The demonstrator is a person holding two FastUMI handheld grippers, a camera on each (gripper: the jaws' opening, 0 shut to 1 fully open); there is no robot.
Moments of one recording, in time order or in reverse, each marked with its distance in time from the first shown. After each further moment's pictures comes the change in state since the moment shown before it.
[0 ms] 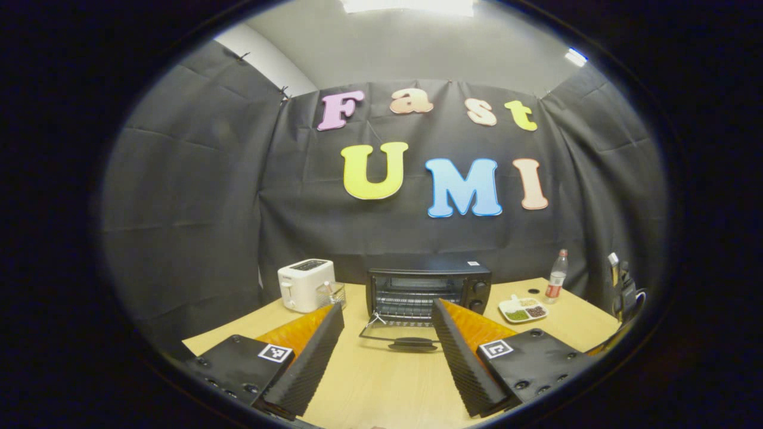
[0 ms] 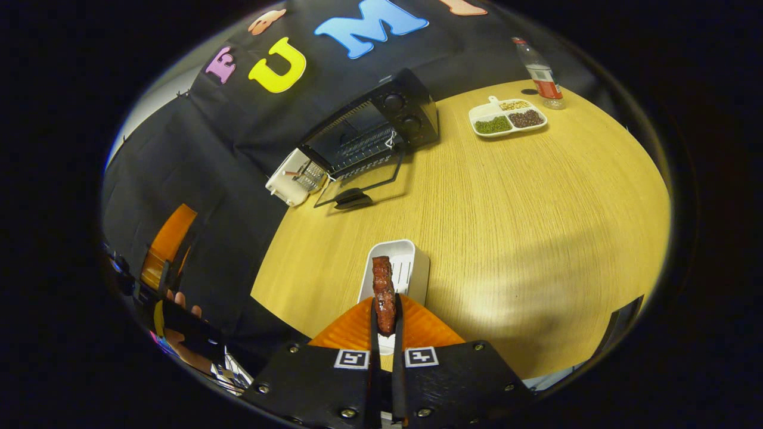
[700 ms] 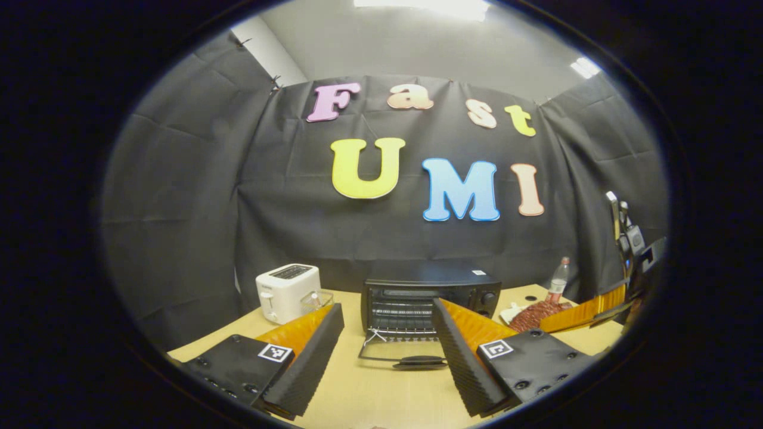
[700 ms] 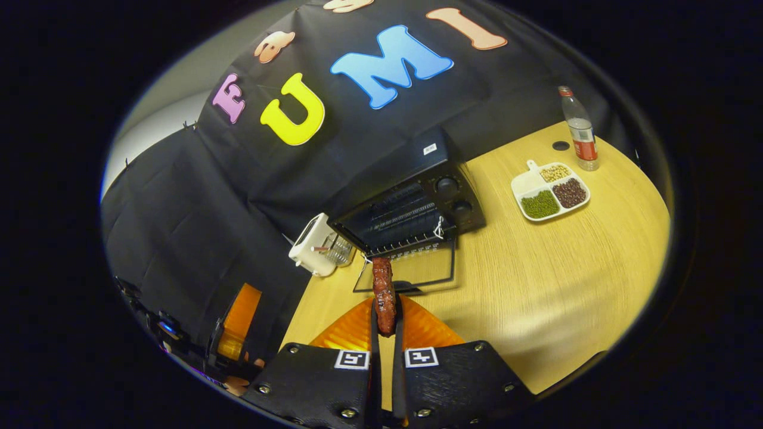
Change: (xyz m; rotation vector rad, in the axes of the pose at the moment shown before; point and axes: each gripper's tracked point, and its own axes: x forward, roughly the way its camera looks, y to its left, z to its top) left arm 0.086 0.043 0.009 -0.017 -0.007 -0.112; right arm 0.051 0.088 0.147 0.031 -0.259 0.026
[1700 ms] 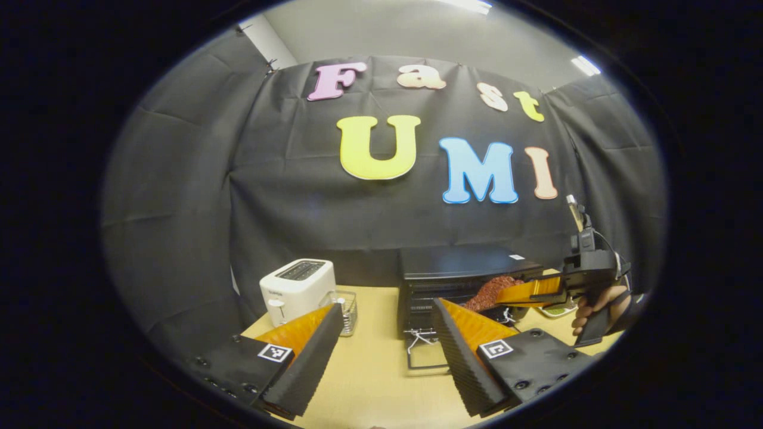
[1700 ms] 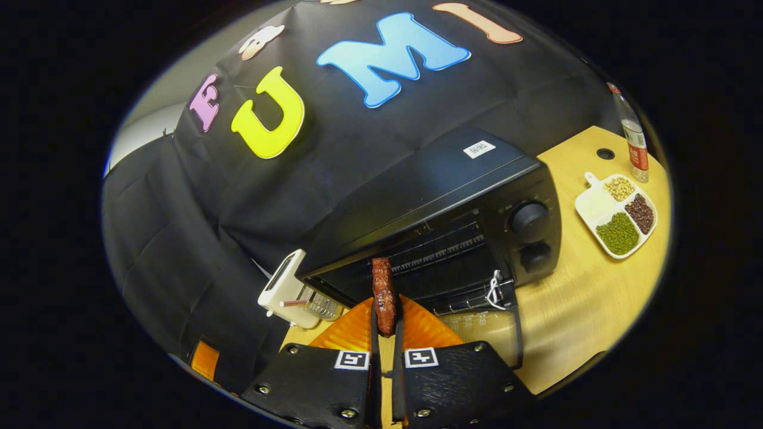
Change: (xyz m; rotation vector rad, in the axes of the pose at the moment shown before) left arm 0.077 0.102 -0.026 0.035 0.083 -0.020; right arm 0.196 0.006 0.047 0.020 -0.113 -0.041
